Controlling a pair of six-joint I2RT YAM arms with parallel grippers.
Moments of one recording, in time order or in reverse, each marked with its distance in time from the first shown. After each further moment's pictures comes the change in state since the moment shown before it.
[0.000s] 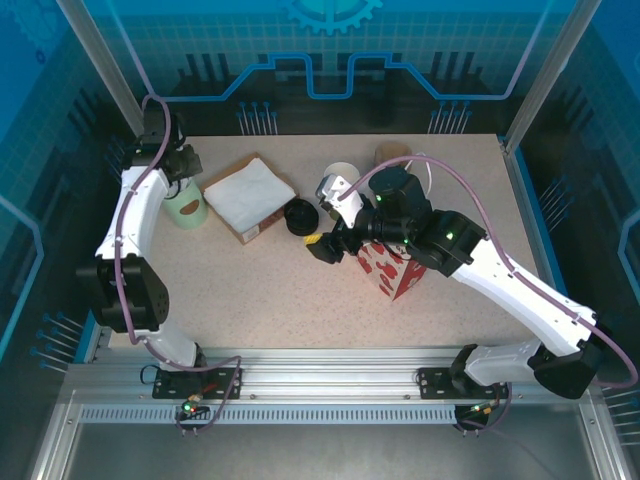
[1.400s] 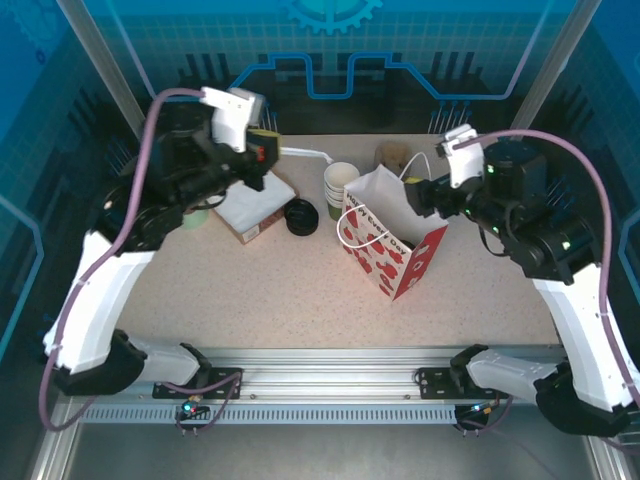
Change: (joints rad) left arm -0.743 -0.293 0.400 -0.143 0.148 0.059; right arm -0.382 -0.175 0.291 -0.439 0.343 0.081
